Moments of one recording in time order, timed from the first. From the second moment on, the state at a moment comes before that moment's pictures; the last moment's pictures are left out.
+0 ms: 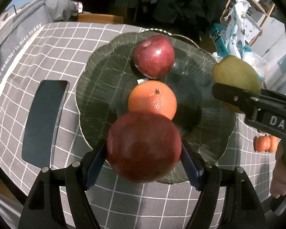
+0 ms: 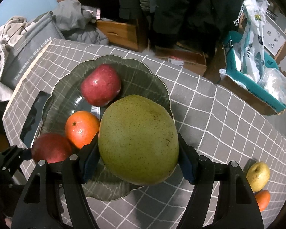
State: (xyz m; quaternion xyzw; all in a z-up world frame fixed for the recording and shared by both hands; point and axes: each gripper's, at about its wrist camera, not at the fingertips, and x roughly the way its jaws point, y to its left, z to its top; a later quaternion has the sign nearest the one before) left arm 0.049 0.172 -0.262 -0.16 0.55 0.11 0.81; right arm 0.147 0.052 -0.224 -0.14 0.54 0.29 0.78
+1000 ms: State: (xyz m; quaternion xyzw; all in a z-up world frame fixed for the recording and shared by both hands) left arm 0.041 0.234 -0.242 -0.25 0.49 0.17 0.82; right arm 0.150 0.073 -0.244 -0.16 0.55 0.30 0.76
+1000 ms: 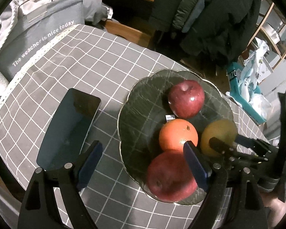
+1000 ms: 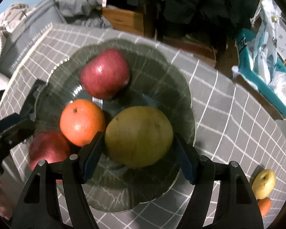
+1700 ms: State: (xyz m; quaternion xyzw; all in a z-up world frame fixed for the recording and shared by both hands) left arm 0.041 0.200 -0.188 -0.23 0.45 0.14 0.85; right arm 0.150 0.005 -0.154 -0.12 0.47 0.26 0.83
